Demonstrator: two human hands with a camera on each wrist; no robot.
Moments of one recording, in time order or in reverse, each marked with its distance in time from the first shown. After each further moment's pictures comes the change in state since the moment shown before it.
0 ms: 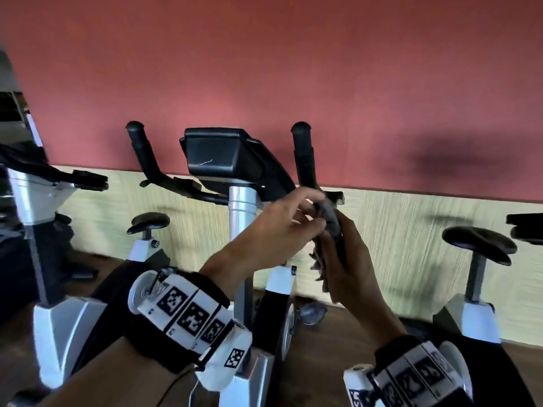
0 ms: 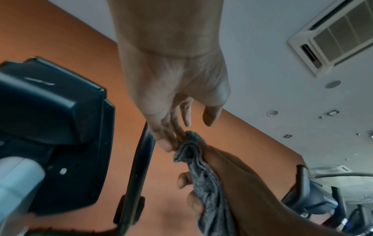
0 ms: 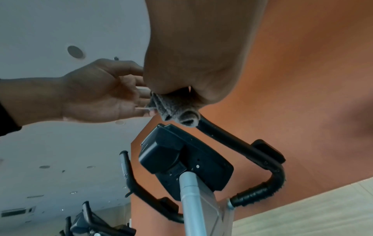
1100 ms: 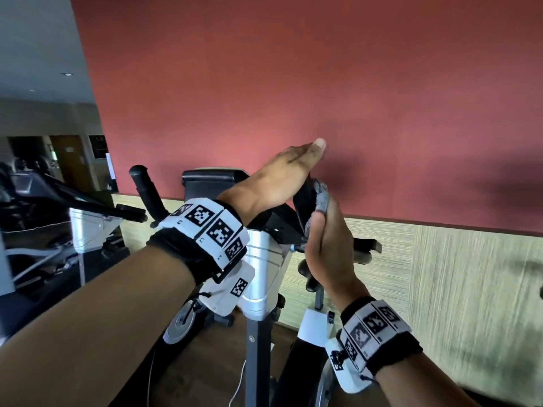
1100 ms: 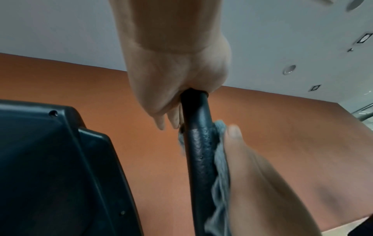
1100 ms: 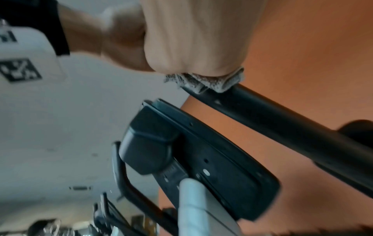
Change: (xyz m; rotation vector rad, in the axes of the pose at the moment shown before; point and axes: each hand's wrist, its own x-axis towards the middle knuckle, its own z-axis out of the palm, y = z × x) left_hand 0.184 -0.005 -0.051 0.268 0.082 -0.107; right_hand 0.163 0.069 0.045 -0.069 0.116 -0.295
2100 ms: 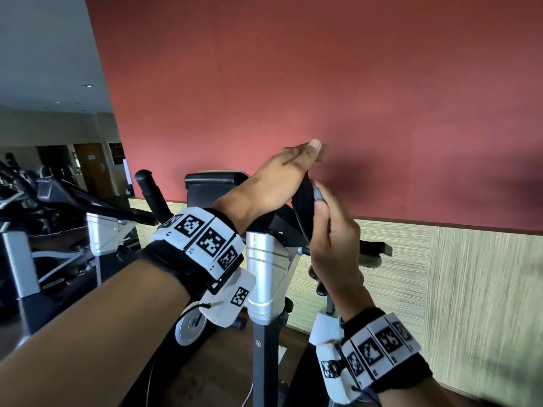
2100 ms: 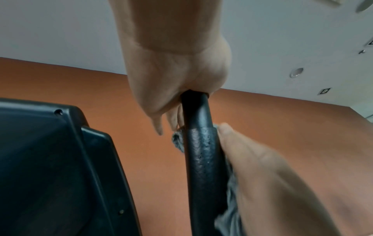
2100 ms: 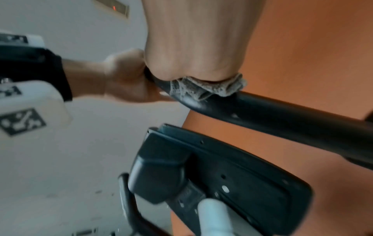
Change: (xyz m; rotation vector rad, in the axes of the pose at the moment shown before) left_hand 0.008 -0.008 0.005 -0.055 0.069 0.017; right_hand 0.008 0.000 0.000 0.246 0.122 -0.061
